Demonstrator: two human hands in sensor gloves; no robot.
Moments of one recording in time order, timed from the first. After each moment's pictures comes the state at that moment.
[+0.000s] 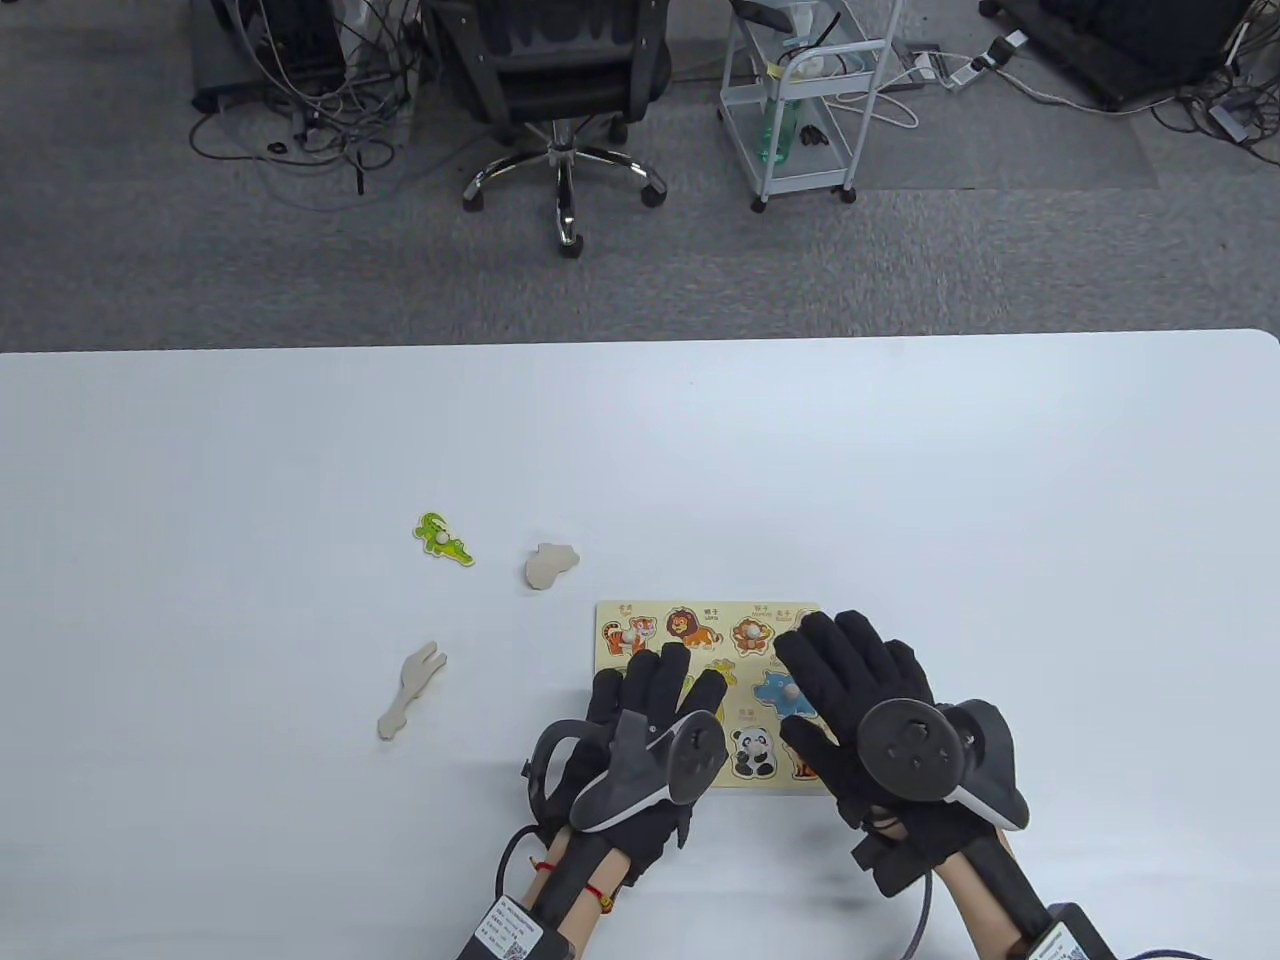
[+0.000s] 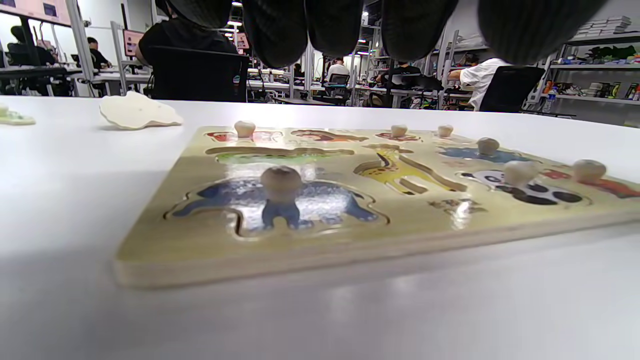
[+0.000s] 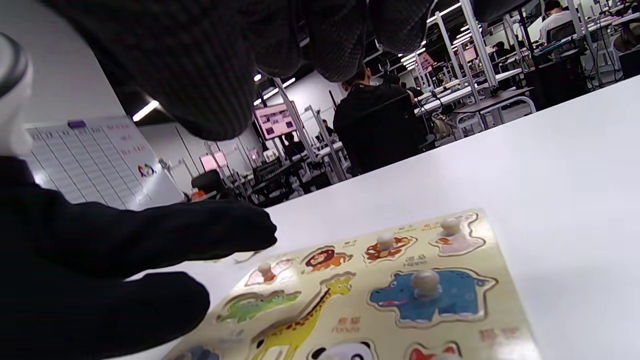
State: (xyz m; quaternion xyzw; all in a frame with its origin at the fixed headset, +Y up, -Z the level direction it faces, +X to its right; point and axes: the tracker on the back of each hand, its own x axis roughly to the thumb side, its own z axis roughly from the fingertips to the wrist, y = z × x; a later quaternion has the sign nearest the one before) left_hand -0.032 -0.737 -0.188 -0.07 -0.17 0.01 0.98; right_hand 0.180 -0.687 -0.180 0.16 -0.04 0.96 0.23
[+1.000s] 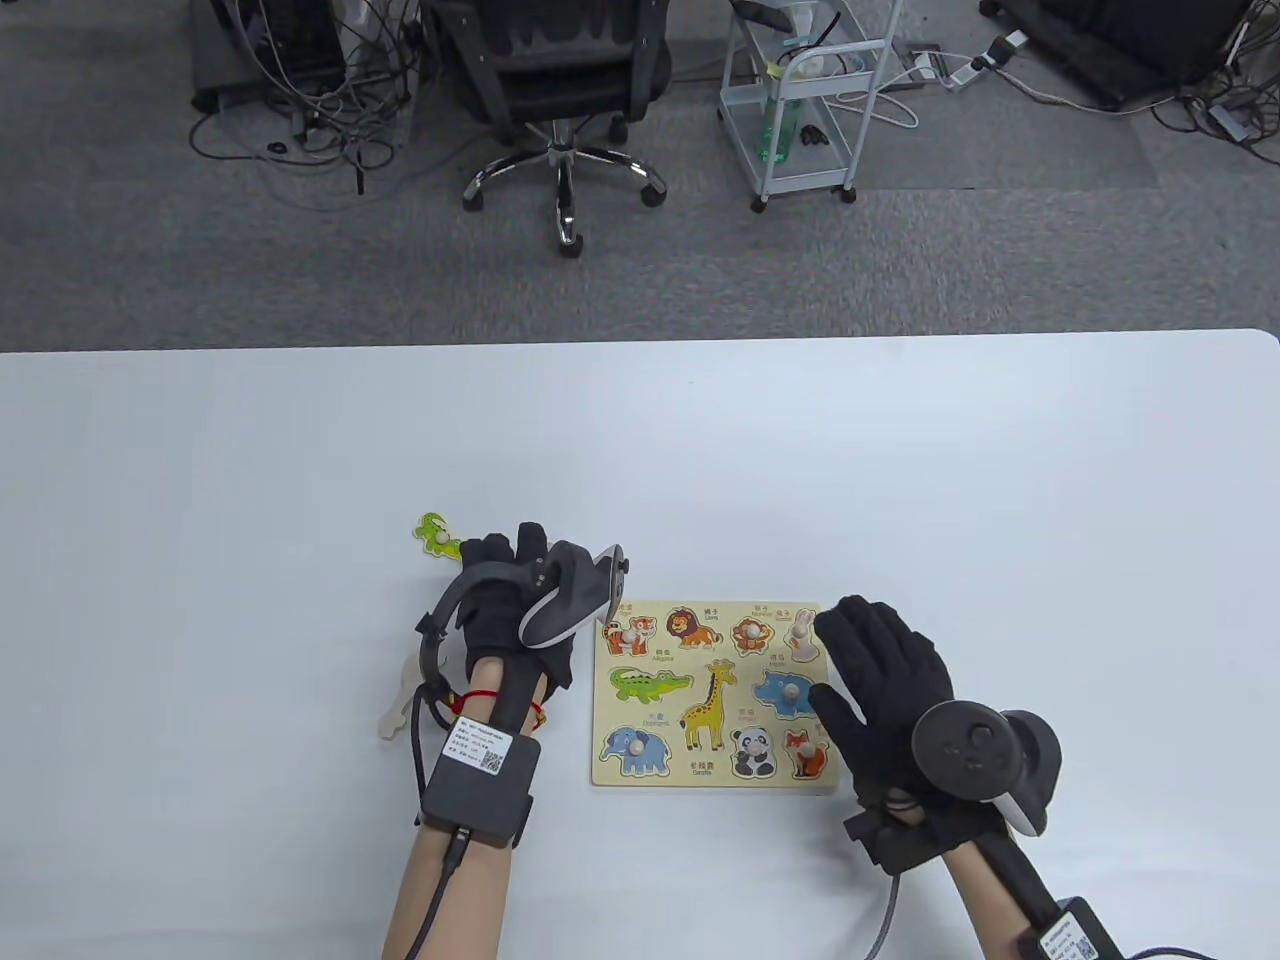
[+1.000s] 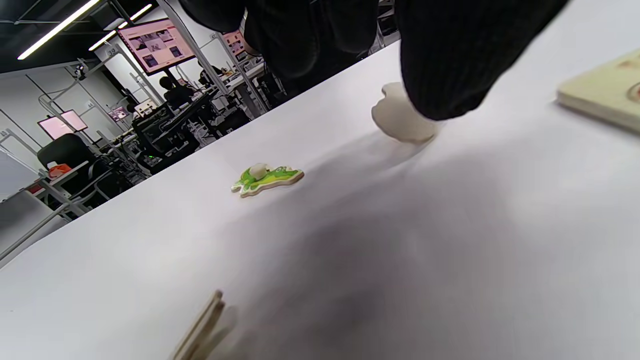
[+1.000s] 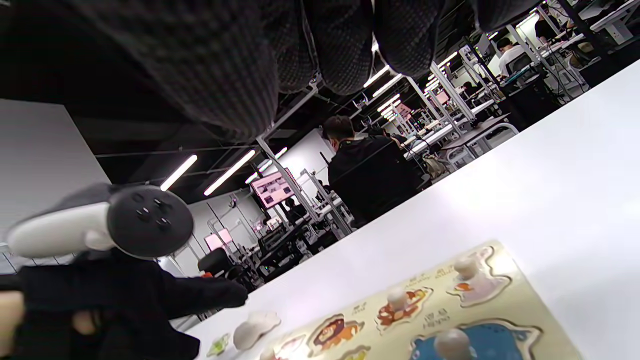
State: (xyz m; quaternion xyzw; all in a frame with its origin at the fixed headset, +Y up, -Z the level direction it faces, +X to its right) left_hand -0.110 -0.730 -0.324 -0.15 0.00 -0.24 0.96; right_hand 0.204 -0.702 -0.187 0.12 -0.13 0.93 0.32
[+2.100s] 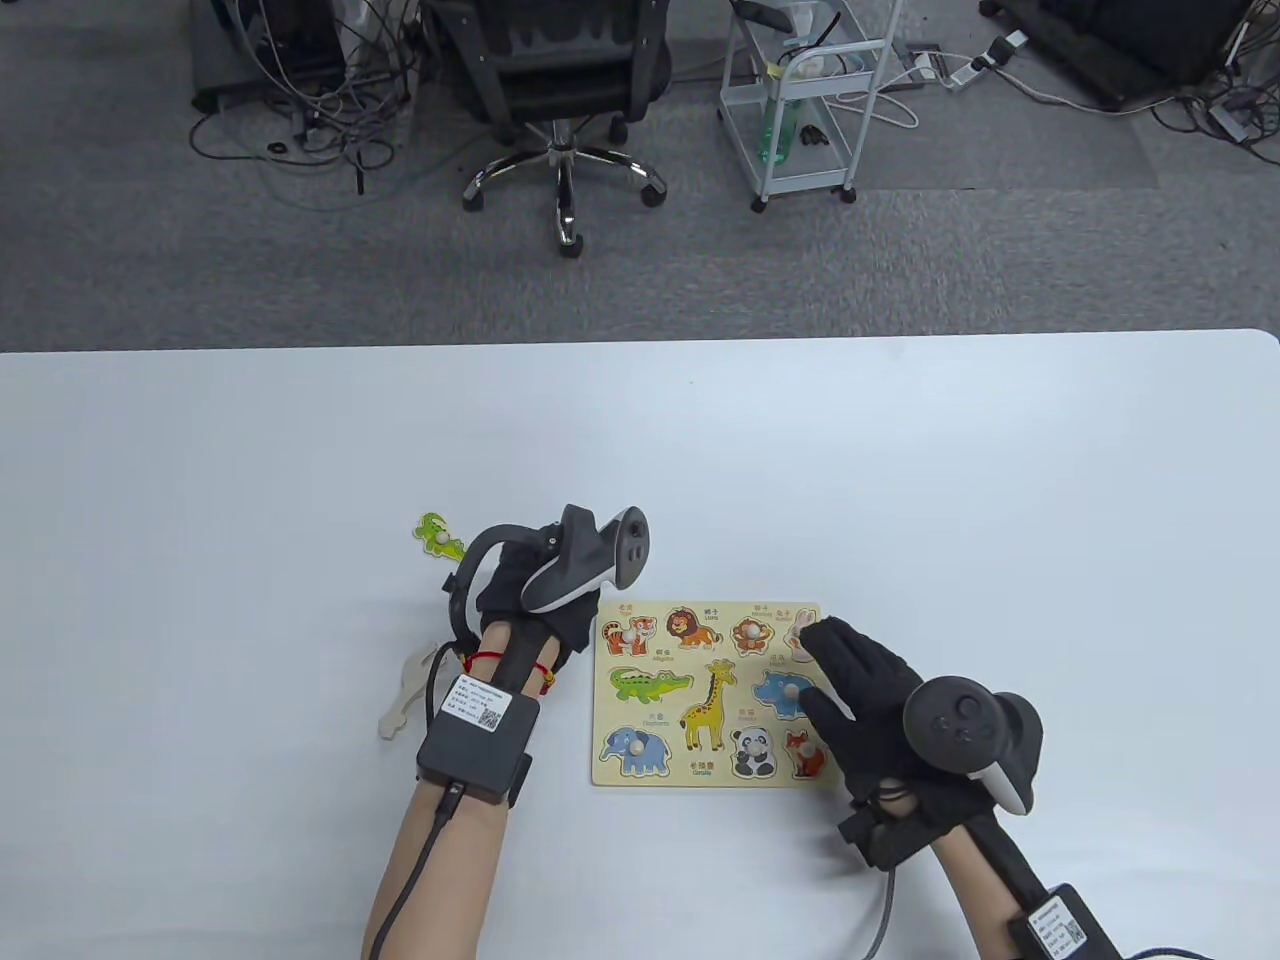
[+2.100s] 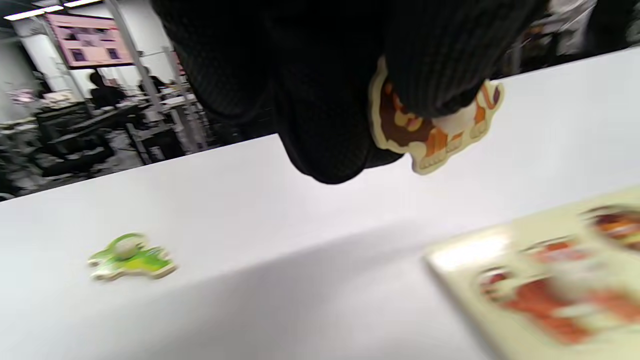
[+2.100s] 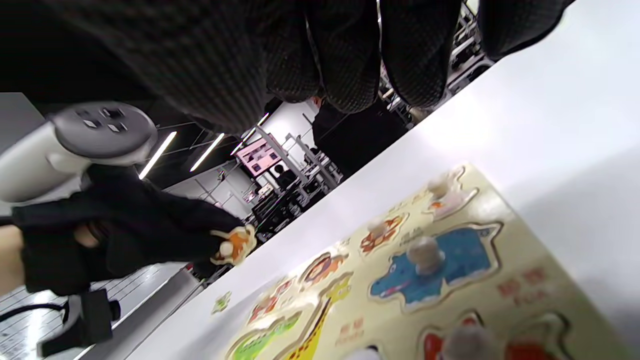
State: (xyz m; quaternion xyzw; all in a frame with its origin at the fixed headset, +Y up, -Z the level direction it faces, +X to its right) left_hand -0.081 -0.684 -0.323 -0.10 -0.11 -0.10 0.98; right_hand 0.205 -0.731 -0.204 0.12 -0.02 0.93 0.36
